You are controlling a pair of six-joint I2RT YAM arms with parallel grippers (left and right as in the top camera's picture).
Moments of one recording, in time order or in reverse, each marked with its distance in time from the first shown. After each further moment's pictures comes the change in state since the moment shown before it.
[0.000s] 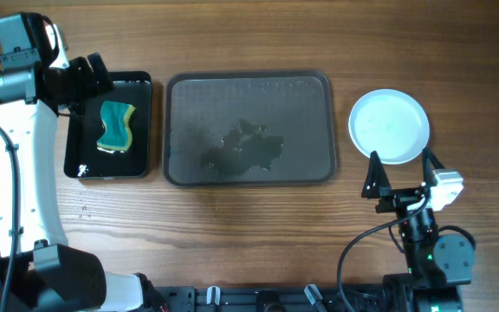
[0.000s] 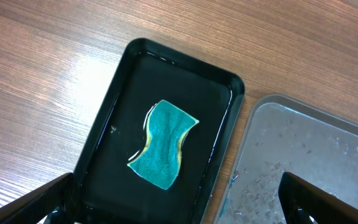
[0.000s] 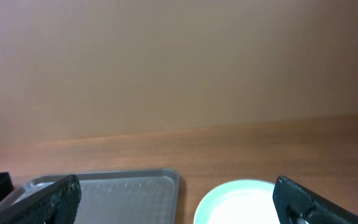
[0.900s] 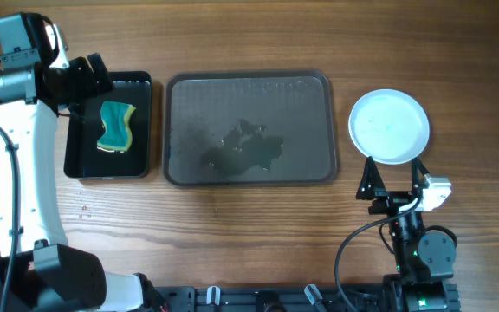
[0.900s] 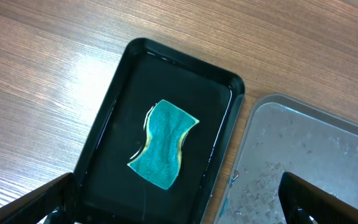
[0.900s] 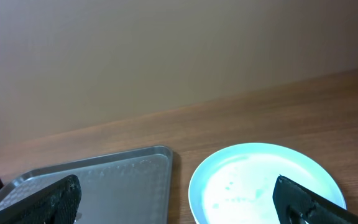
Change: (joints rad) left arm 0.000 0.000 0.000 0.000 0.000 0.000; right arm 0.000 -0.066 -0.154 0.030 0.040 0.092
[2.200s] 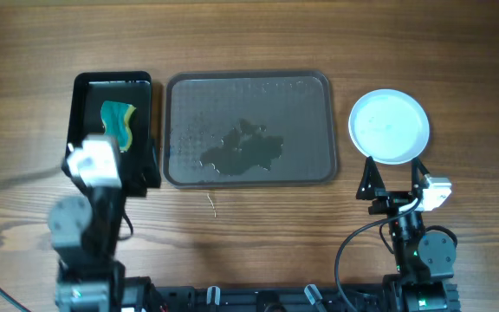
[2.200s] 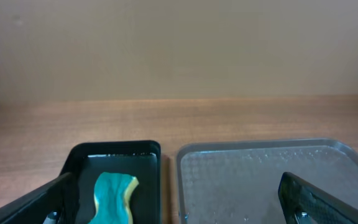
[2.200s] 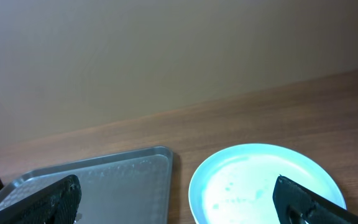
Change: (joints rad) left arm -0.168 -1.181 -1.138 0.796 0.108 0.178; right arm 0.000 -0.002 0.000 0.001 0.000 0.000
